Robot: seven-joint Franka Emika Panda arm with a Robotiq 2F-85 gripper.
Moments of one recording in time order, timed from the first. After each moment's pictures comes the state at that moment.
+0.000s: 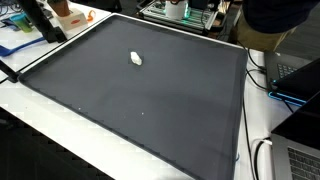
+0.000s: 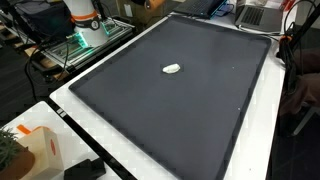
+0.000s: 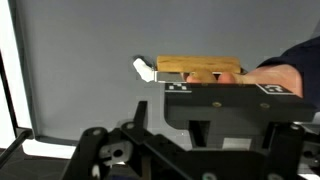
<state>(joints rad) 0.06 -0.60 0.05 -2.39 0.05 1.95 -0.10</state>
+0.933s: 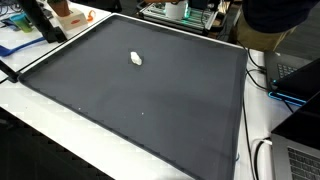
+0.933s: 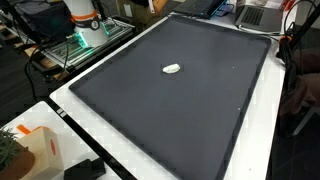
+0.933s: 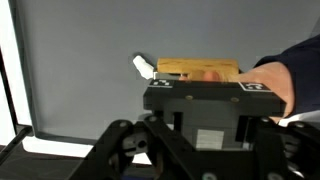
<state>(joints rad) 0.06 -0.59 0.05 -2.38 0.05 1.95 -0.10</state>
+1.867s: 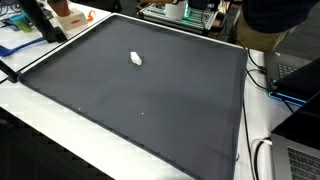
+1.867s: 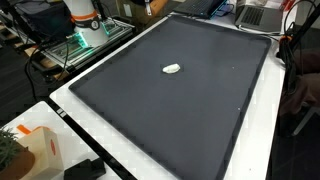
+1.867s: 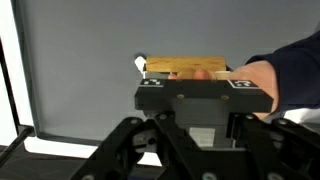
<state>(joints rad) 0.06 -0.59 0.05 -2.38 0.04 1.95 -0.10</state>
